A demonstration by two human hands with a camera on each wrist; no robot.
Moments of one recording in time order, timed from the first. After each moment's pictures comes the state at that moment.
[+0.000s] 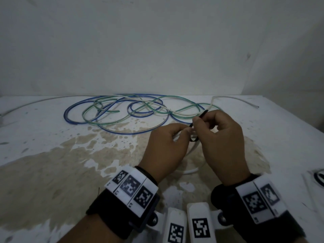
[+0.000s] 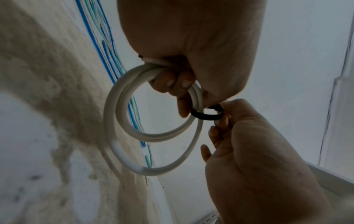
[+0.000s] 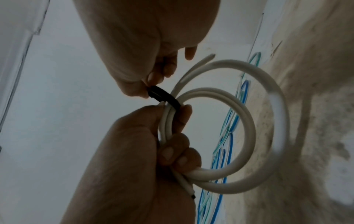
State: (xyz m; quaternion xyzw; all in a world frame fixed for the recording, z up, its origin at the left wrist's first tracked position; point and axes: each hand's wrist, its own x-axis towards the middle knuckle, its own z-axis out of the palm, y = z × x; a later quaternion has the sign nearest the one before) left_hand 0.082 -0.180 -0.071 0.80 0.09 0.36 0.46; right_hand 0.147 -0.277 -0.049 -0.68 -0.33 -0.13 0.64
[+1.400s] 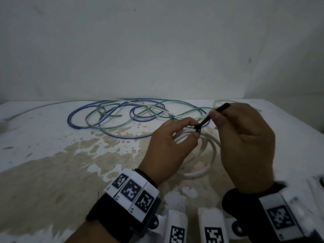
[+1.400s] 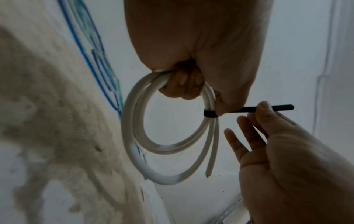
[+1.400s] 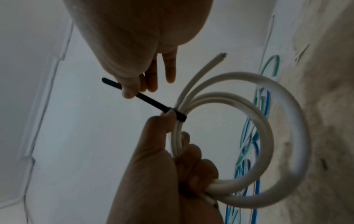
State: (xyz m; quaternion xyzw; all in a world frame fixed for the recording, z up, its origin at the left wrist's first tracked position) left_hand 0.080 -0.179 -0.064 0.76 0.07 0.38 0.53; right_hand 0.154 -0.297 -0.036 -0.63 -0.44 -0.32 0.56
